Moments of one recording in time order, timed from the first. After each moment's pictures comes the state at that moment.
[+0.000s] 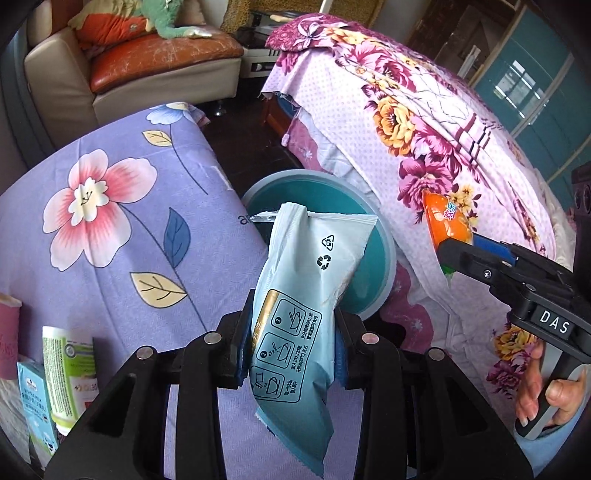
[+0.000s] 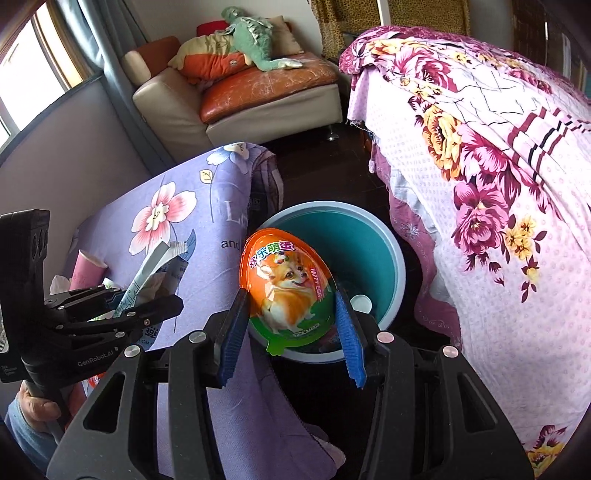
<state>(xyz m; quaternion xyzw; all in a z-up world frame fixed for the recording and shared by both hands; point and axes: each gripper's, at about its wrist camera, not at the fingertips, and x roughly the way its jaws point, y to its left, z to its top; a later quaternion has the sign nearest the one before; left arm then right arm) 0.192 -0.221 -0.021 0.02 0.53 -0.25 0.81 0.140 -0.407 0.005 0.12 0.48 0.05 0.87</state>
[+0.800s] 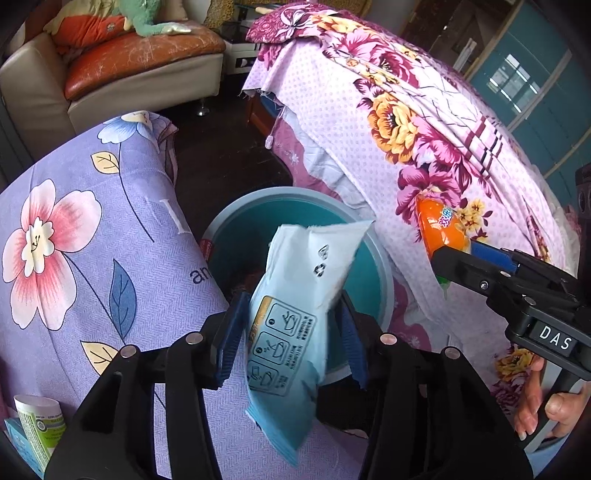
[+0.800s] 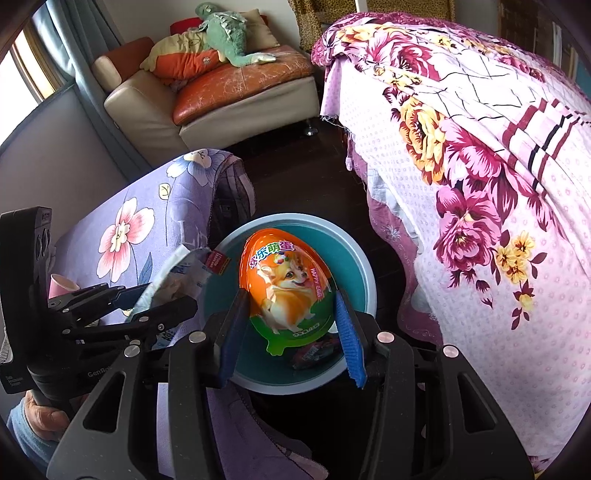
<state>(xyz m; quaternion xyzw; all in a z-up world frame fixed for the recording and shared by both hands) 0.240 -0.268 -0.040 0.02 0.54 -0.27 0.80 0.182 -0.443 -0.013 0.13 0.50 0.02 0.86</state>
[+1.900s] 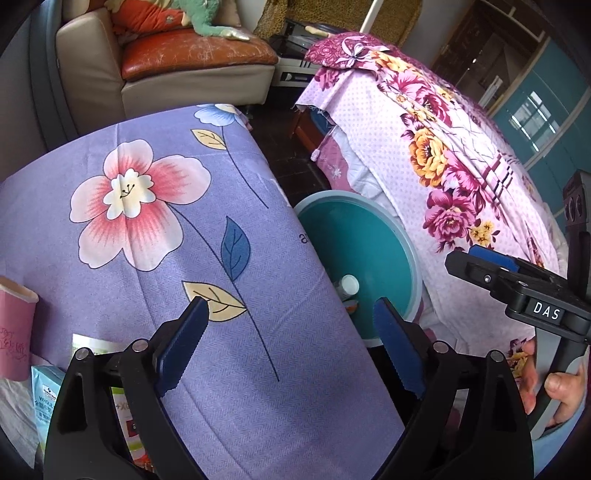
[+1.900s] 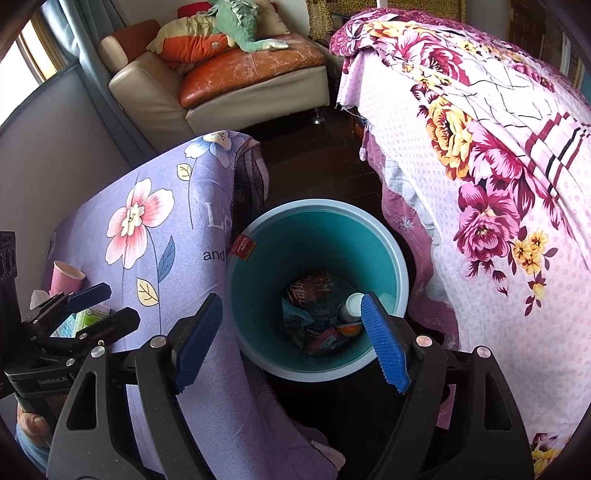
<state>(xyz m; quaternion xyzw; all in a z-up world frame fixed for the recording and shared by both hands) 0.216 -0.161 -0.020 -0.03 0.53 -0.21 0.82 0.184 -0.387 -0.005 0.11 0.52 0.02 0.85</state>
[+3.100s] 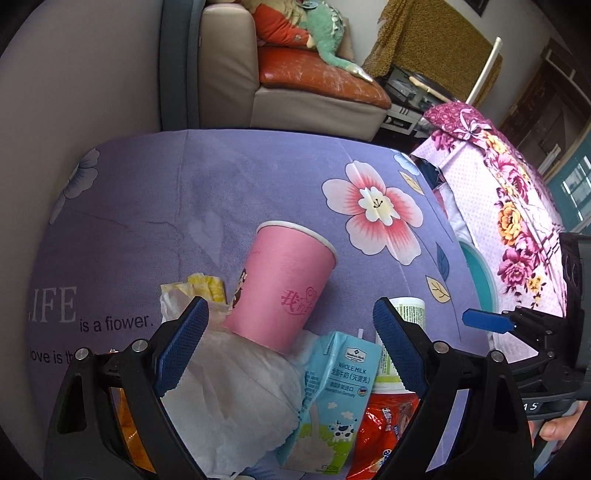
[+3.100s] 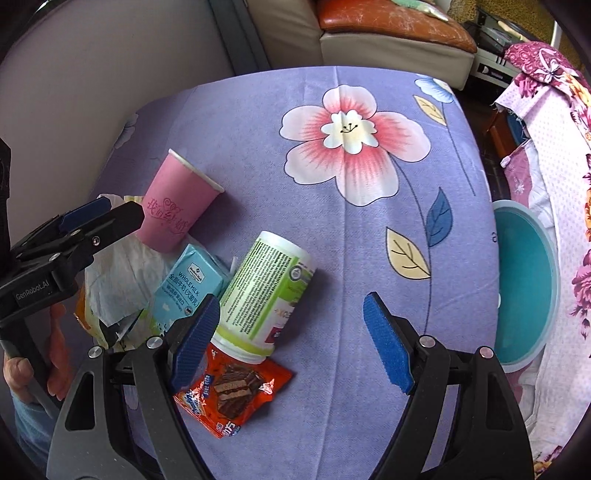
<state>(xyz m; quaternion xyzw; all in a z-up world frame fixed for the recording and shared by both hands) 0.203 0.089 -0.001 -0.08 0.50 -0.08 0.86 0.197 -0.116 -0.021 0.01 0.60 0.17 0.78</state>
